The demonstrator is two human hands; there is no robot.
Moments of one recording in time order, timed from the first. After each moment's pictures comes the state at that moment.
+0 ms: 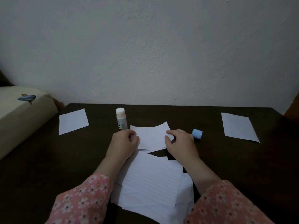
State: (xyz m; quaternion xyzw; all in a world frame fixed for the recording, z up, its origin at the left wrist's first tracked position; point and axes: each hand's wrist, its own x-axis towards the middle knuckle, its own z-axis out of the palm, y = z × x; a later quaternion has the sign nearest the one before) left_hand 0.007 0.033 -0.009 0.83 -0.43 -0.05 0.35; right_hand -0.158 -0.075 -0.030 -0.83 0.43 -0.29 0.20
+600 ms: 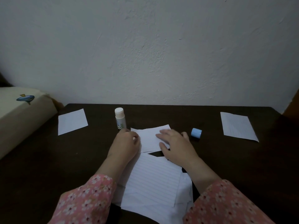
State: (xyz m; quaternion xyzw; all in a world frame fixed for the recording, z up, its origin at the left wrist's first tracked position) left_hand -0.005 0.030 -0.008 0.84 -0.48 0.02 0.27; right_hand -0.161 -0.074 -0.025 -0.92 0.34 -0.16 0.13
